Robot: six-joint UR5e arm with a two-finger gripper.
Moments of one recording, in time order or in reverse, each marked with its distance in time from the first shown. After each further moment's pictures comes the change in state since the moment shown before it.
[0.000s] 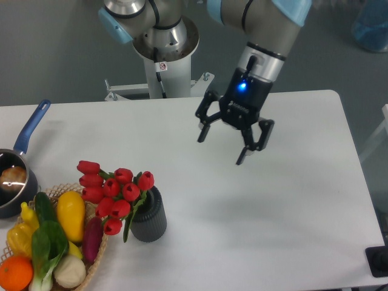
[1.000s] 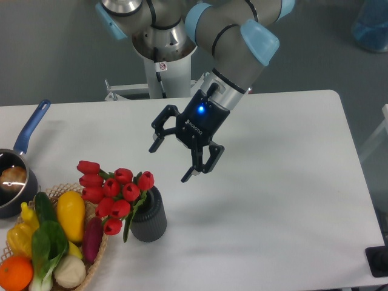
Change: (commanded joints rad) arm -0.054 -0.032 -0.069 -0.002 -0.118 -0.038
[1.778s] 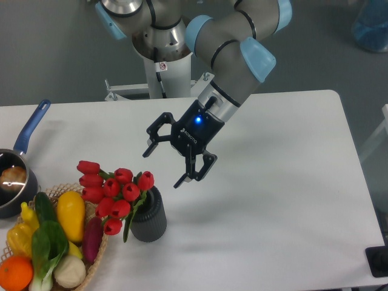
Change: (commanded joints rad) arm -0.018 -0.048 0.009 0.005 -0.005 -0.009
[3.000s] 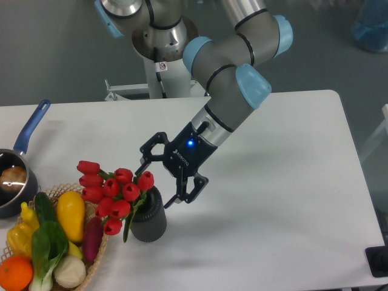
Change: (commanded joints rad) arm -0.064 -0.100 0.094 0.015 0.011 0.006
